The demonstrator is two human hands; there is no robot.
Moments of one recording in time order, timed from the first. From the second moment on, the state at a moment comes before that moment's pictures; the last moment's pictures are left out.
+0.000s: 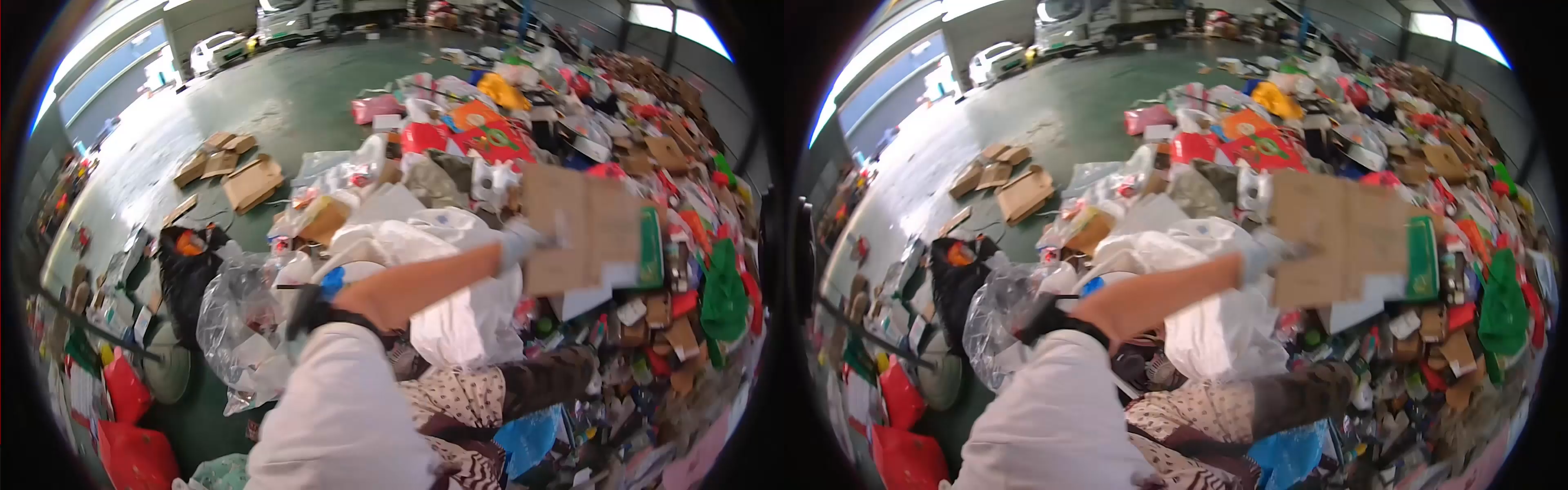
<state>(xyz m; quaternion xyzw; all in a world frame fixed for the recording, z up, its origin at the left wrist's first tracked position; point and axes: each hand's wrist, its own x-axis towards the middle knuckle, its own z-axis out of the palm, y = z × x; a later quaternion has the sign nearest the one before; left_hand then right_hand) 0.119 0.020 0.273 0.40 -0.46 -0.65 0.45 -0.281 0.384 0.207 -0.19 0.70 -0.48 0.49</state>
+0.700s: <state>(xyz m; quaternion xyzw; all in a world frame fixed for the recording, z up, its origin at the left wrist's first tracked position) -0.249 -0.026 0.102 0.15 -0.85 -0.49 0.11 -0.287 0.391 0.226 0.07 0.54 -0.75 0.39</state>
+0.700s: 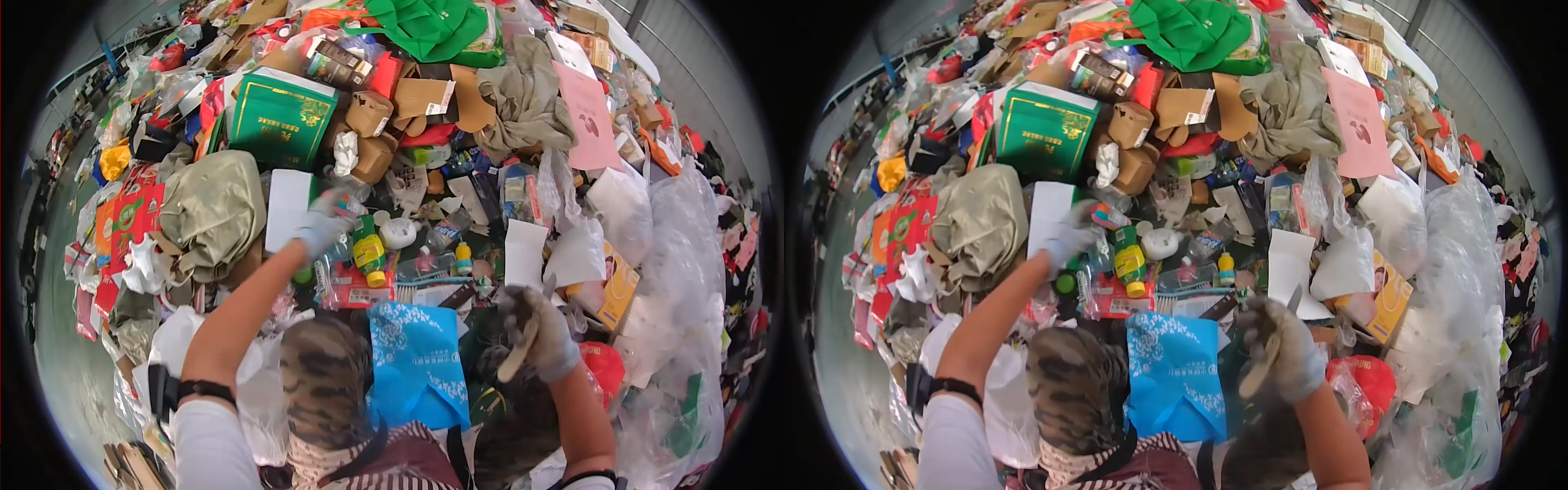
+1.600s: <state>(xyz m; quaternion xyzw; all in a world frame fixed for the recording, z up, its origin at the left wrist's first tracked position) -0.460 -0.090 0.087 0.00 -0.88 0.26 -0.39 -0.305 0.361 0.271 0.10 0.54 -0.64 0.54</state>
